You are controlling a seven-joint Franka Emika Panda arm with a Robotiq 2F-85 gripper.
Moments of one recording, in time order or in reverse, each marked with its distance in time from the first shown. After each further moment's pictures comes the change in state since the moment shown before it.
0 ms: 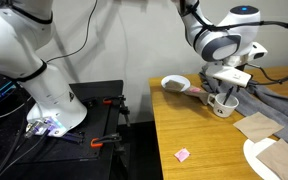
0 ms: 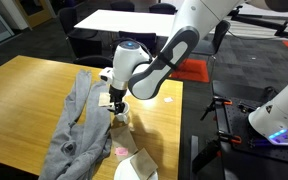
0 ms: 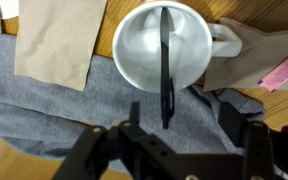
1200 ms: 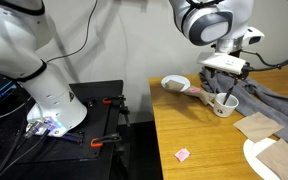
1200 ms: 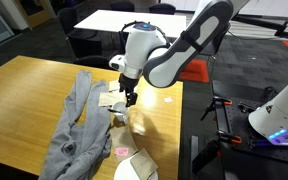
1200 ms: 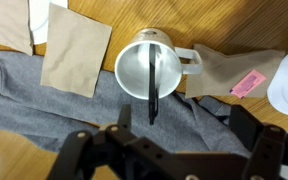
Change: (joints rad) arm -0.003 -0.253 -0.023 -0.249 0.035 -0.013 -0.007
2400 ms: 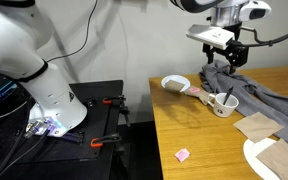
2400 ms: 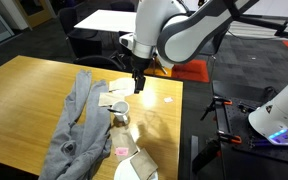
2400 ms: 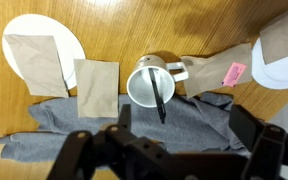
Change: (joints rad) arm 0.074 -0.275 -0.099 -0.133 0.040 -0.198 0.263
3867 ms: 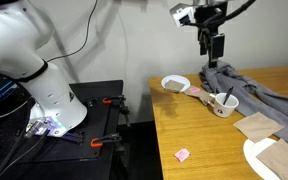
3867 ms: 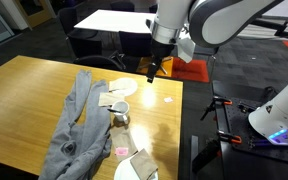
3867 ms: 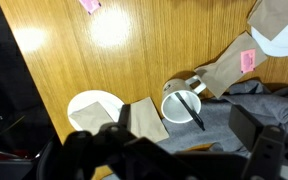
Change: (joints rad) arm -0.003 -0.259 -0.020 -0.177 -0.094 -0.127 0.561
